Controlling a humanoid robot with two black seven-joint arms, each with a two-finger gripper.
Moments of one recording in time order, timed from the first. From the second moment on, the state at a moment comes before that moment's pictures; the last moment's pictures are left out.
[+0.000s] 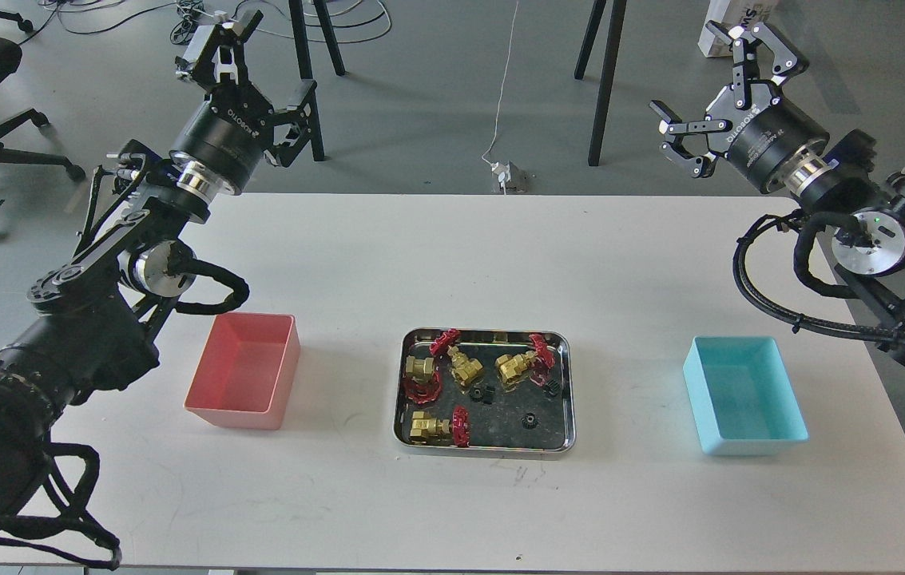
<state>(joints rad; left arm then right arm) -0.85 0.20 -0.79 -0.55 0.35 -0.49 -0.49 0.91 -0.45 0.58 0.75 0.06 0.49 0.18</state>
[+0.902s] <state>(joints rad) -0.96 0.28 -0.71 -0.86 0.32 -0.49 -0.49 1.01 -0.47 0.76 0.75 0.11 0.28 0.16</state>
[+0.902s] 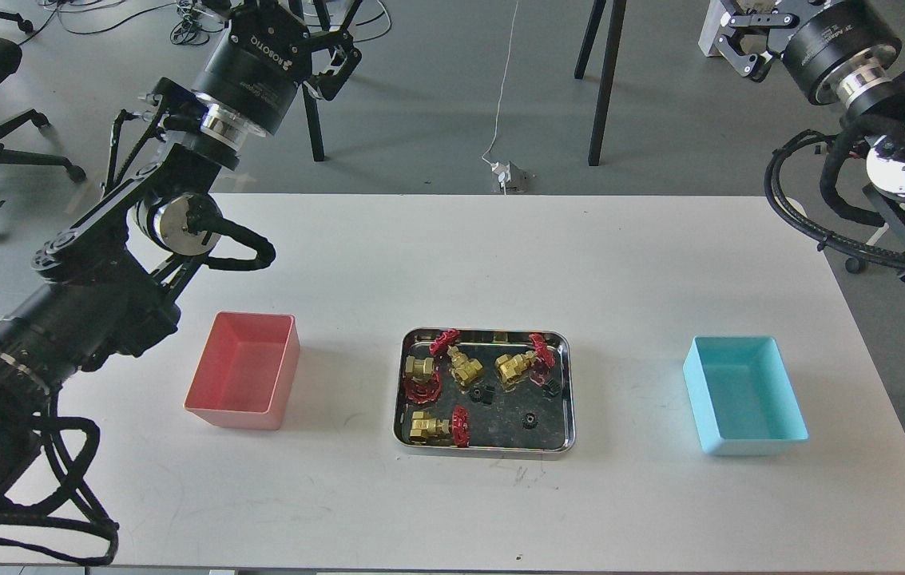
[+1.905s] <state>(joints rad) -1.61 -0.01 1.04 -0.99 0.98 -0.01 -0.49 0.94 -0.45 0.88 0.75 0.12 0.18 0.08</state>
